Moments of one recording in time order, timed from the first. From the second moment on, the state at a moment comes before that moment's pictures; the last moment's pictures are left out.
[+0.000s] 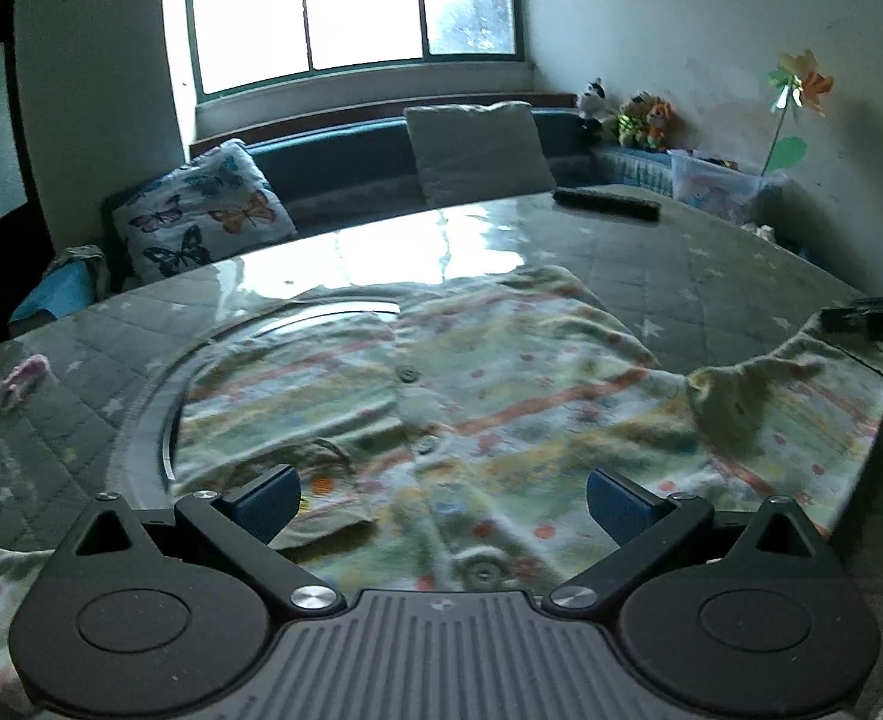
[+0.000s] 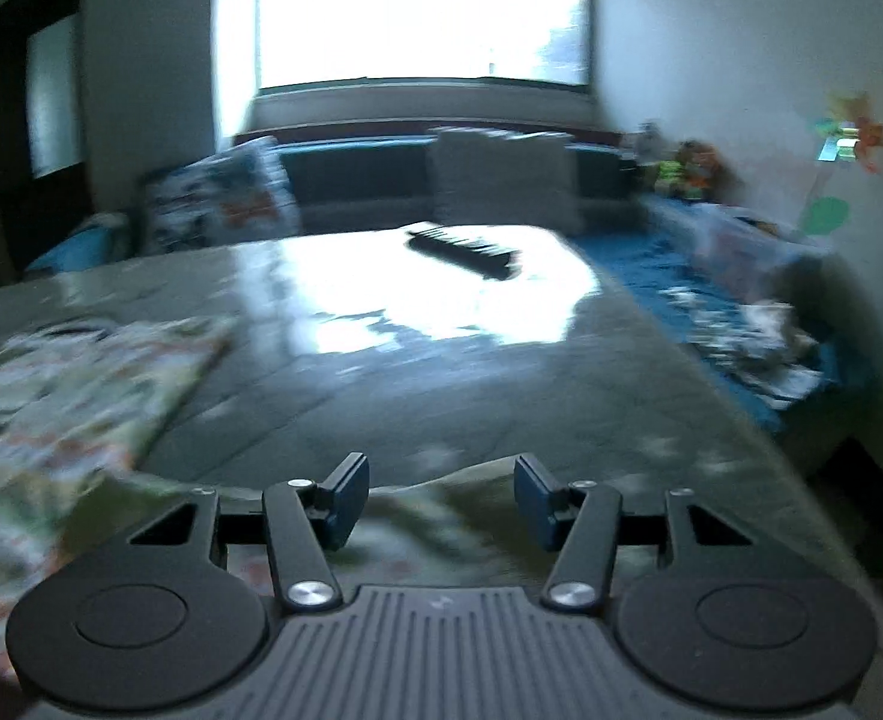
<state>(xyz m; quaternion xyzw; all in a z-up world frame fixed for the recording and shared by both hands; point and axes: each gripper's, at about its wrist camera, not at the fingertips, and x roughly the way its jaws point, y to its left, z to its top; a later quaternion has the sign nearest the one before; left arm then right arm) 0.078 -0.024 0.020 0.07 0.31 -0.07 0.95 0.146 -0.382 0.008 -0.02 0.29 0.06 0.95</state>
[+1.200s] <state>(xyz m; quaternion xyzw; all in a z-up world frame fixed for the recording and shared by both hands) 0.068 -0.035 0.007 0.10 0.32 -0.09 0.94 0.108 -0.436 -0.010 0.06 0.33 -0.05 0.94</state>
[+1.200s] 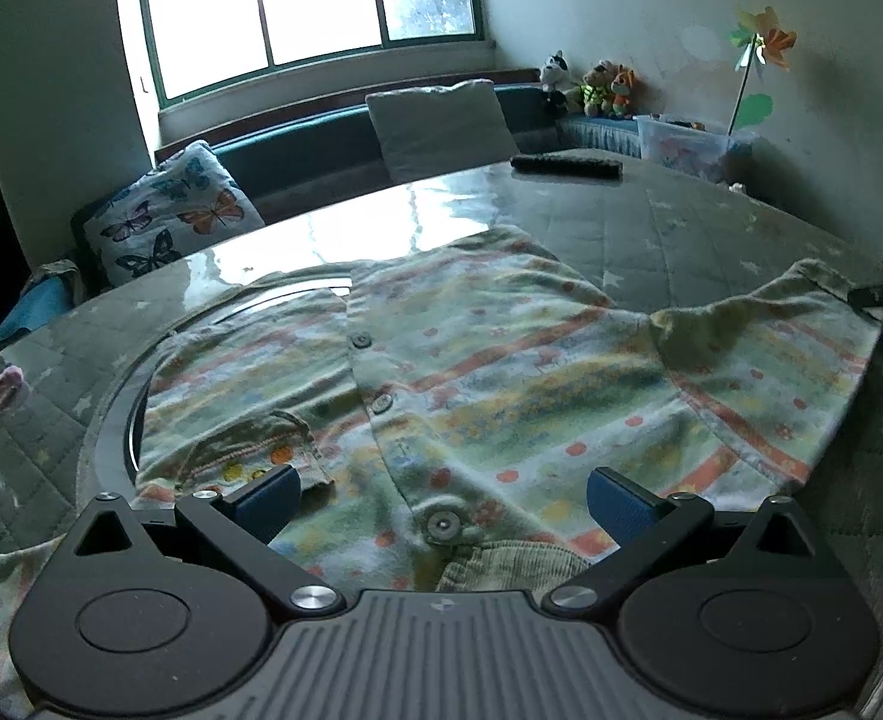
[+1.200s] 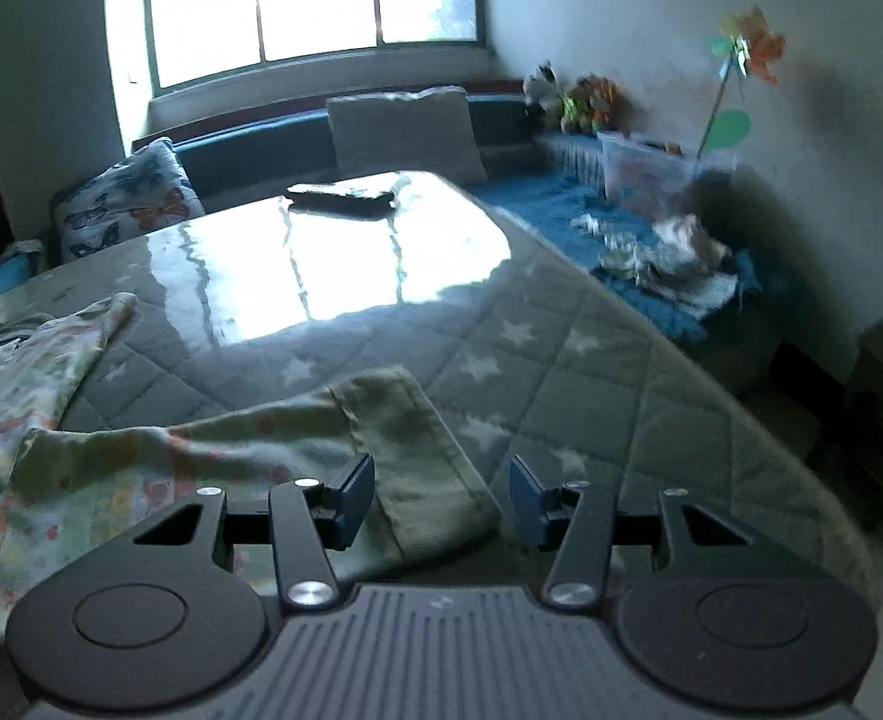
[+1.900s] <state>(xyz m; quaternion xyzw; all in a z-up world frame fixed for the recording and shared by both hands) 0.057 -0.006 0.007 0.09 0.31 -0.05 0.94 0.093 -0.407 0.040 0.12 0.27 0.04 0.95</state>
